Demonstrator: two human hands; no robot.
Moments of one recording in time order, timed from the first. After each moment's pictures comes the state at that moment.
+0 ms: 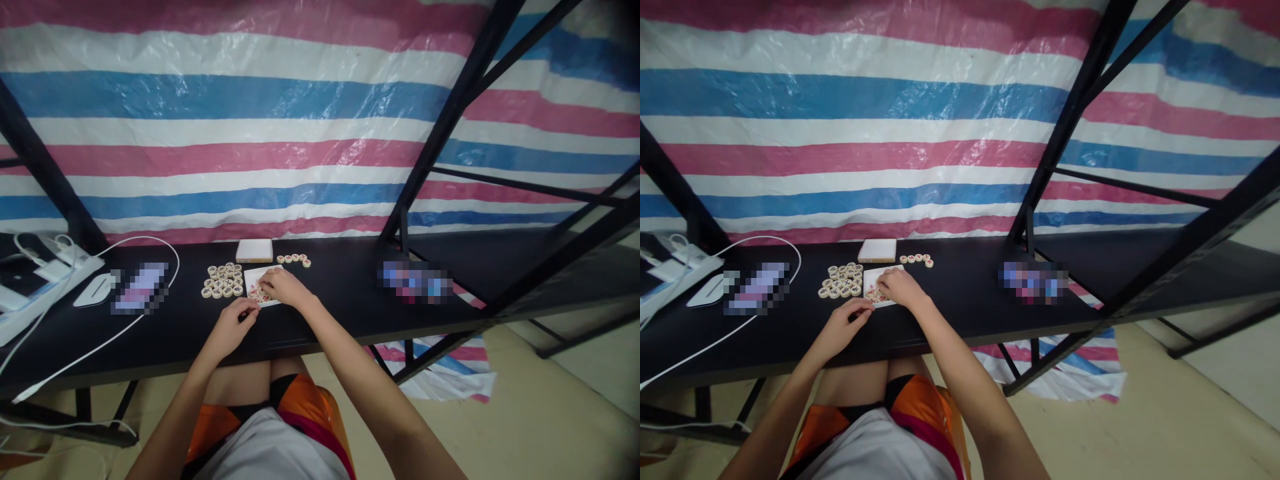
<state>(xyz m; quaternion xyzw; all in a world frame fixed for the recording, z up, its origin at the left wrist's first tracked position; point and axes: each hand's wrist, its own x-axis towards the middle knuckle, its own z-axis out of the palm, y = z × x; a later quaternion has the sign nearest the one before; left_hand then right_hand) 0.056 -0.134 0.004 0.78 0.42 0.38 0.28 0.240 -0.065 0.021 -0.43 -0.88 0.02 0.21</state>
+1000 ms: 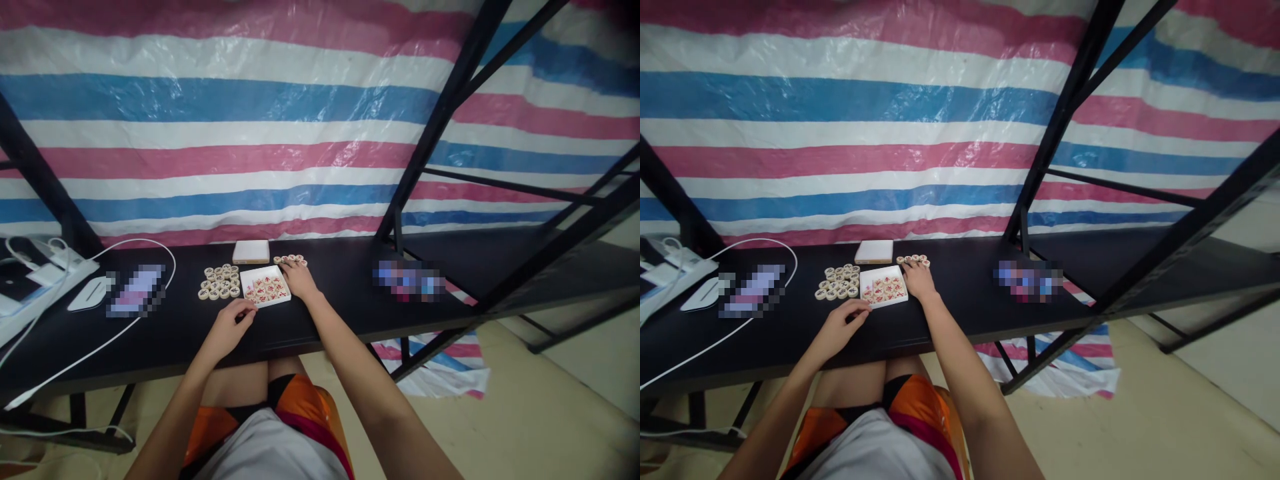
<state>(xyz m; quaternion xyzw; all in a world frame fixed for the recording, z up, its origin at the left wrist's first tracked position) 0.055 -0.133 0.004 0.78 0.41 0.38 0.26 0.285 -0.032 -0.019 -0.61 -0.77 -0.02 0.20</state>
